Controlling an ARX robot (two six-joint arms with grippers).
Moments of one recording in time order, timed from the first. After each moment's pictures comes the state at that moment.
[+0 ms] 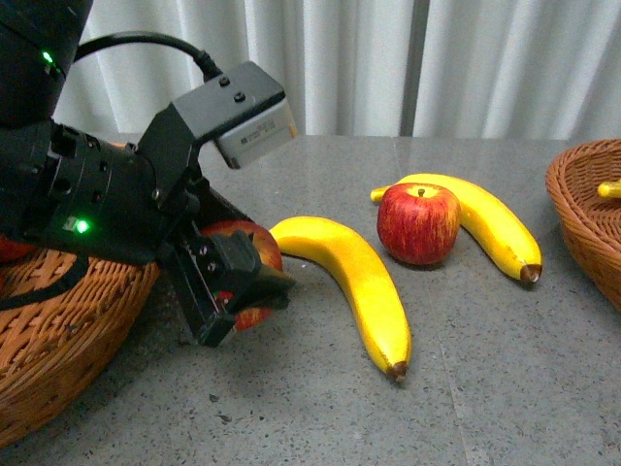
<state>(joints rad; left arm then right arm) -0.30 1.67 0.92 0.01 0.39 0.63 0.00 0.00 0.01 0.00 0.00 -0.01</state>
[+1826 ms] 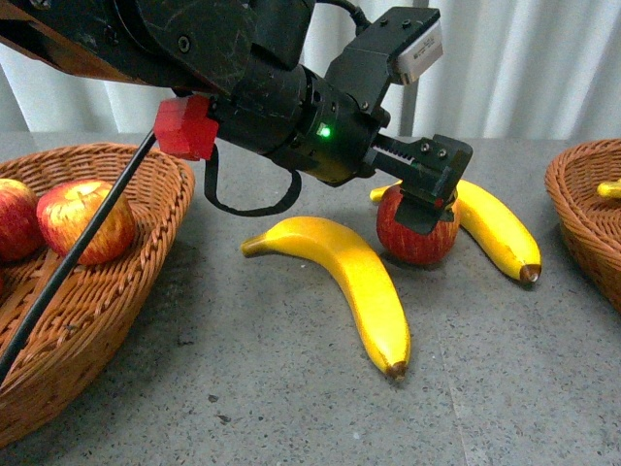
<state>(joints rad) -0.47 2.03 1.37 0.06 0.36 0.27 0.00 0.00 0.01 0.00 0.00 -0.01</state>
